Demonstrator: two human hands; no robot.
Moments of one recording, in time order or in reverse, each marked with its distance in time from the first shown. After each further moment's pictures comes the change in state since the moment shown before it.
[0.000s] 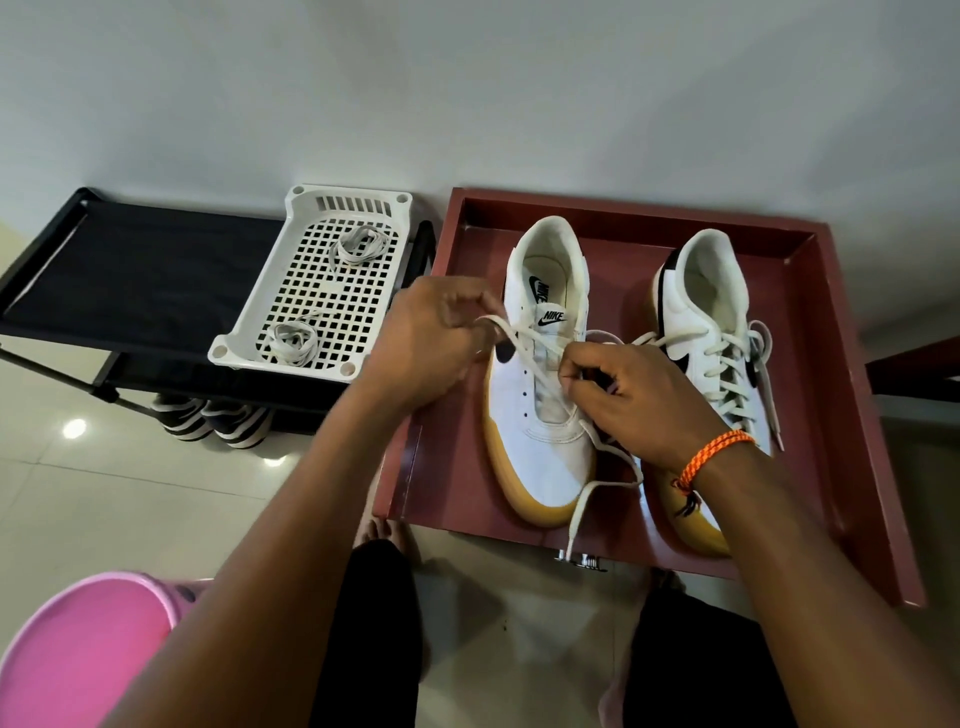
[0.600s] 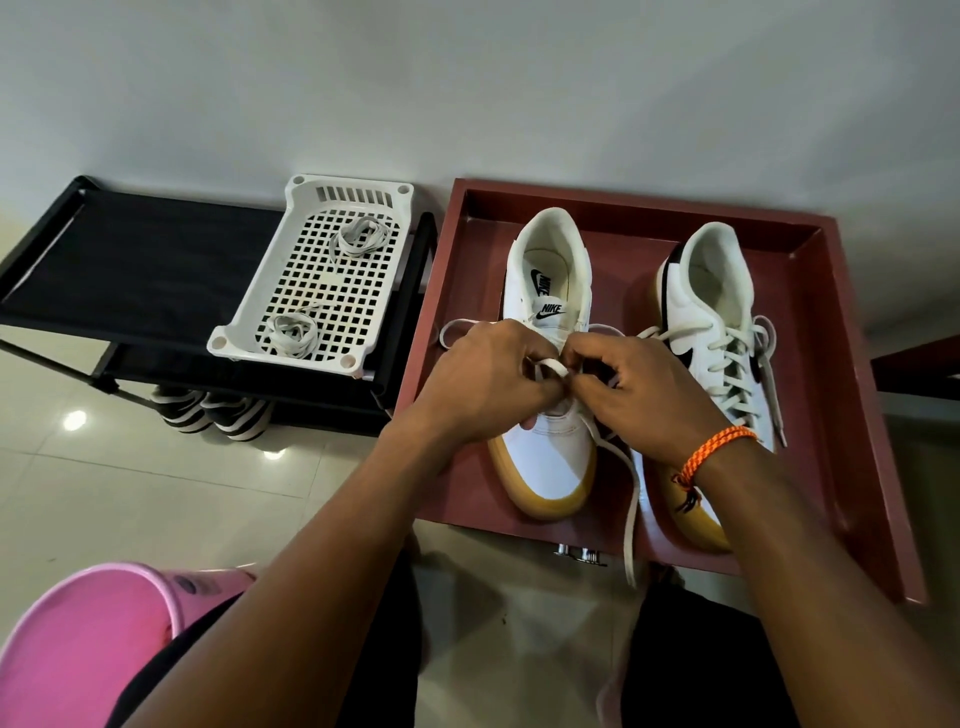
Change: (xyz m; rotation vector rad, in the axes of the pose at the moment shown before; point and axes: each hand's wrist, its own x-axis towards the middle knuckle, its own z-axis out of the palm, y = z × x) left_hand -0.010 -0.002 0.043 0.209 -0.248 0.121; right_hand 0.002 -0.005 0.001 0.027 0.013 0.010
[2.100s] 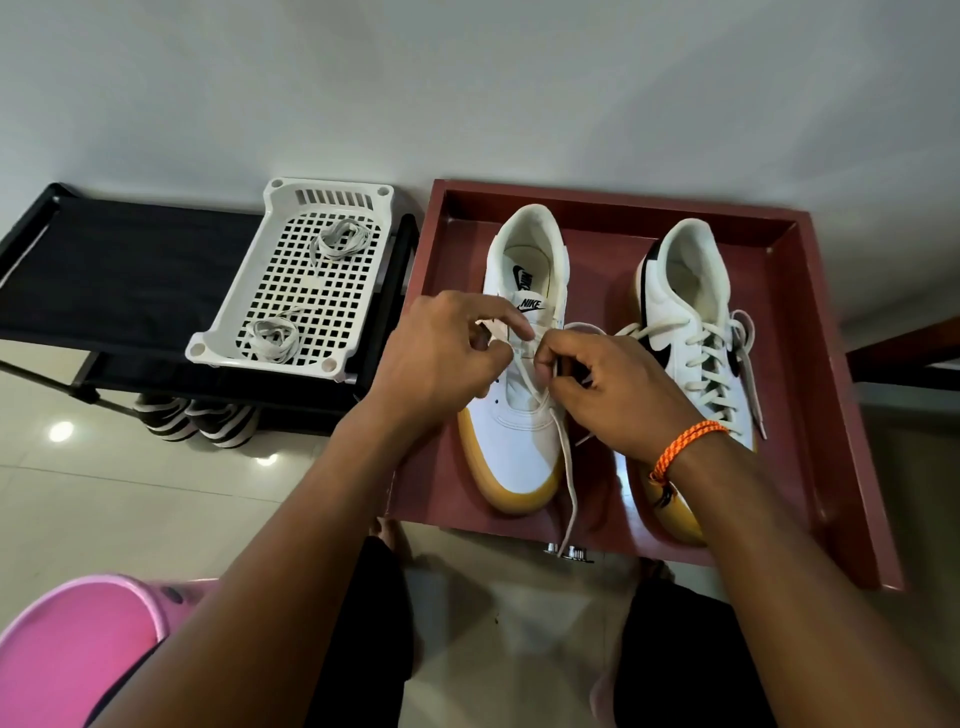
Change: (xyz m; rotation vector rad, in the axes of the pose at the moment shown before) left_hand -0.003 0.000 -0.018 0.087 0.257 0.016; right_hand 0.000 0.002 0.001 -0.008 -0.010 -0.052
